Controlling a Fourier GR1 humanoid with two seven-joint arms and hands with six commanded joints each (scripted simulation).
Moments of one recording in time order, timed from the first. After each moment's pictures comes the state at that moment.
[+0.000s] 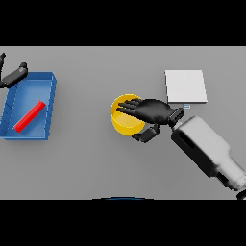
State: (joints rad) left arm -0.65 0.88 -0.59 -1.09 0.33 0.24 0.44; right arm -0.62 -0.37 0.62 -1.26 0.73 0.43 -0.19
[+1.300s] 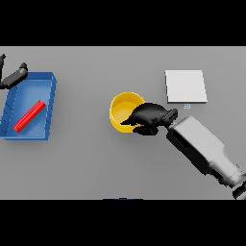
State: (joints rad) left arm -0.64 0.90 -0.60 -1.12 0.32 0.25 0.47; right arm -0.66 -0.34 0.68 -1.15 0.74 0.45 -0.21
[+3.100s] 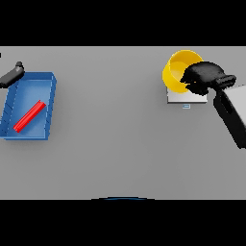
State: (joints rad) left arm -0.62 0.92 -0.58 -1.17 0.35 0.27 0.50; right arm -0.83 -0.58 0.50 -0.88 0.67 0.36 -0.11
